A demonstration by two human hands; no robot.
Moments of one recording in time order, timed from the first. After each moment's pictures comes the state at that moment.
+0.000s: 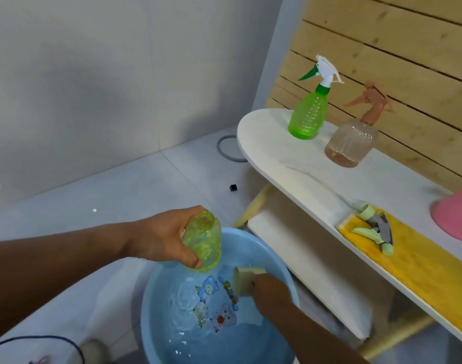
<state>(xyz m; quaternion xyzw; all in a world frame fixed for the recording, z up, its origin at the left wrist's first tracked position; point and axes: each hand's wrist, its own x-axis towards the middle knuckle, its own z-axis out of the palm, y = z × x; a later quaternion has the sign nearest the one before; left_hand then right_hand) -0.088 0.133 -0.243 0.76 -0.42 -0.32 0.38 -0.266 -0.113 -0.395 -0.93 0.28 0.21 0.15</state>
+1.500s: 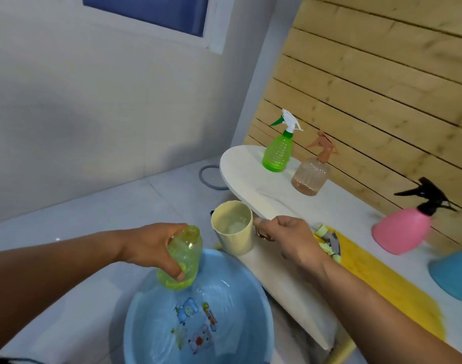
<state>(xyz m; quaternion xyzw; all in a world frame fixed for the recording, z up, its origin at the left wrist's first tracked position) -0.095 0.149 -0.213 0.78 -0.42 -0.33 0.33 -0.265 -0.101 -0.133 -0.81 0.29 -0.10 0.50</state>
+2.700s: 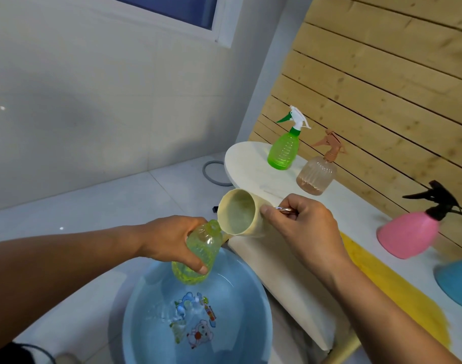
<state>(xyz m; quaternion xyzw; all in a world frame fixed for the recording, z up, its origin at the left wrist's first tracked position) -0.109 0.123 -0.205 0.80 -0.44 -0.28 0.30 -0.278 -0.079 -0.089 -0.92 0.23 -0.20 0.26</state>
